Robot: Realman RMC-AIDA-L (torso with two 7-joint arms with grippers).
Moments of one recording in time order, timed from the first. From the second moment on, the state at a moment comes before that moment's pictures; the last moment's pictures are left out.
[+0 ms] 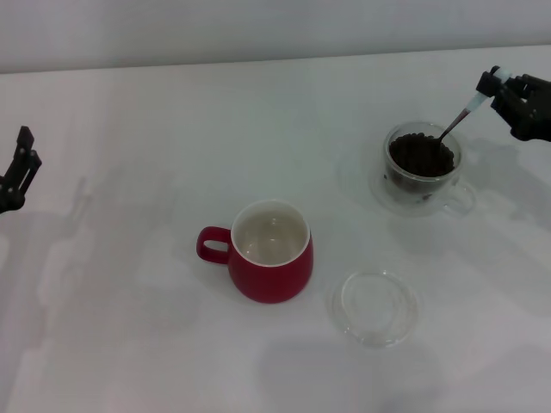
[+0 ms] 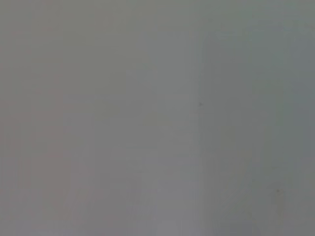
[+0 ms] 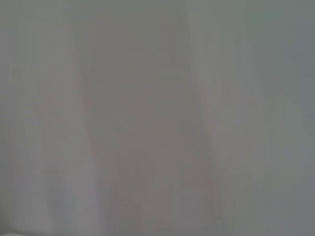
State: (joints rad) left arm -0.37 -2.08 2.83 0.20 -1.31 1.36 0.00; right arm 0.36 1.99 -0.54 -0.40 1.61 1.39 -2.05
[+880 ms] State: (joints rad) left arm -0.39 -2.08 2.83 0.19 -1.32 1.32 0.00; right arm 0.35 2.00 -0.45 -0.39 1.60 1.25 -1.60
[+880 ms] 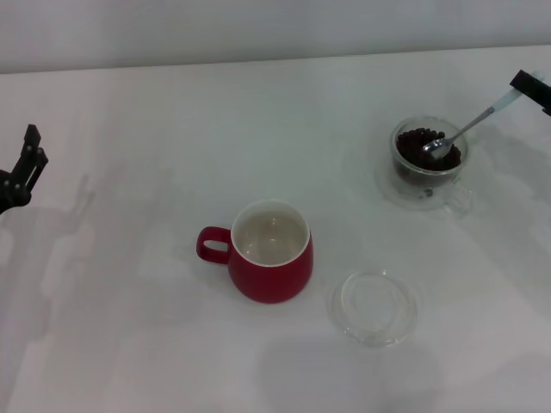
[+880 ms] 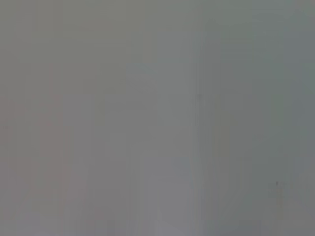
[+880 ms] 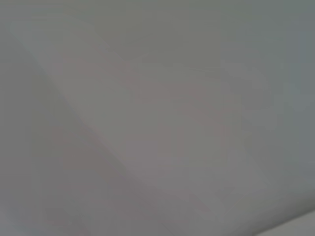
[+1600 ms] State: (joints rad) left arm -0.39 -2.08 2.83 0.19 -1.32 1.31 0.00; right arm 0.34 2.00 -0.46 -0.36 1.60 1.26 -1.46
